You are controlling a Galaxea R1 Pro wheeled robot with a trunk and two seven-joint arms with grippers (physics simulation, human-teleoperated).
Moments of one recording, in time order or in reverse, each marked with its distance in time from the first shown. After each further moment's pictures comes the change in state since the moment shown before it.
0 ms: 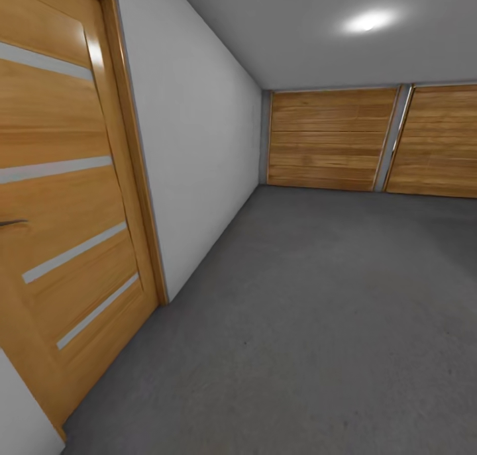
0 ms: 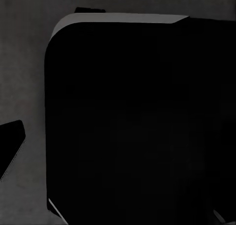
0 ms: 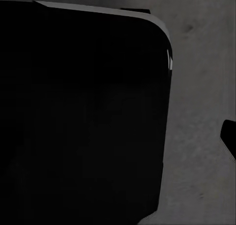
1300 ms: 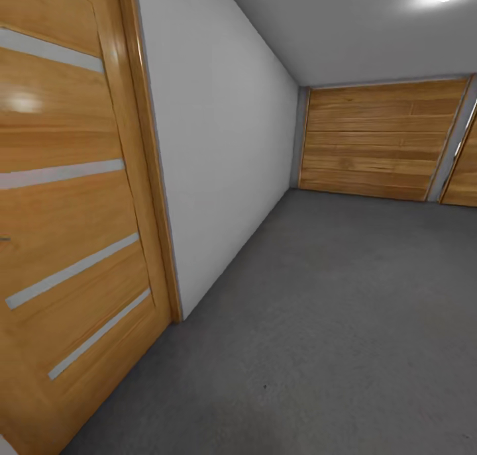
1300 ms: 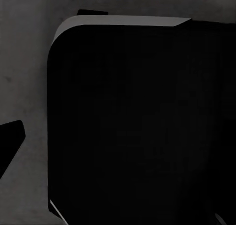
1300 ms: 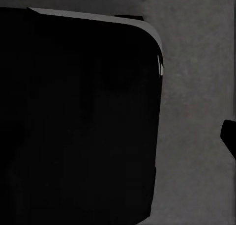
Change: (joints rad) left arm 0.000 0.000 0.003 -0.003 0.001 -0.003 0.007; right arm 0.000 -0.011 0.005 0.010 -0.002 -0.037 0.000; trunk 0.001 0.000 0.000
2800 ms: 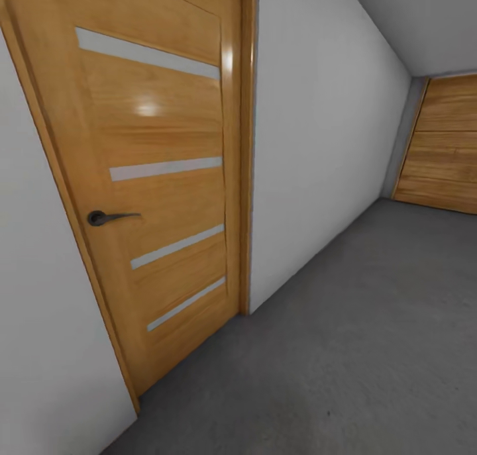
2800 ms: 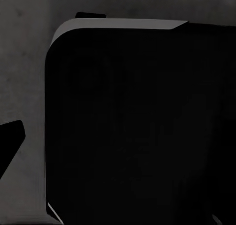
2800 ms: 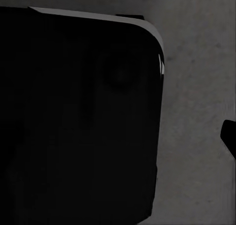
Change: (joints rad) left arm 0.000 -0.003 0.002 -0.002 -0.005 -0.006 -0.001; right arm 0.000 0.001 -0.001 0.004 -0.002 -0.004 0.000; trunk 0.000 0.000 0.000
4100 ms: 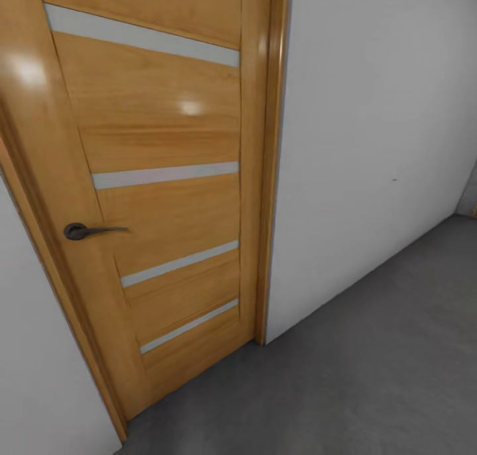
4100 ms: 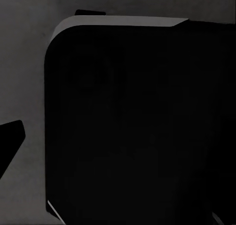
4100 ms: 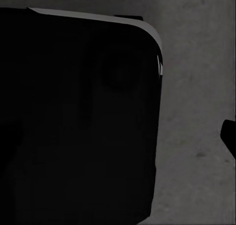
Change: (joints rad) left arm 0.000 0.000 -0.001 0.000 0.004 0.008 0.000; right arm 0.000 -0.001 0.000 0.001 0.000 -0.003 -0.001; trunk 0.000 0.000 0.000
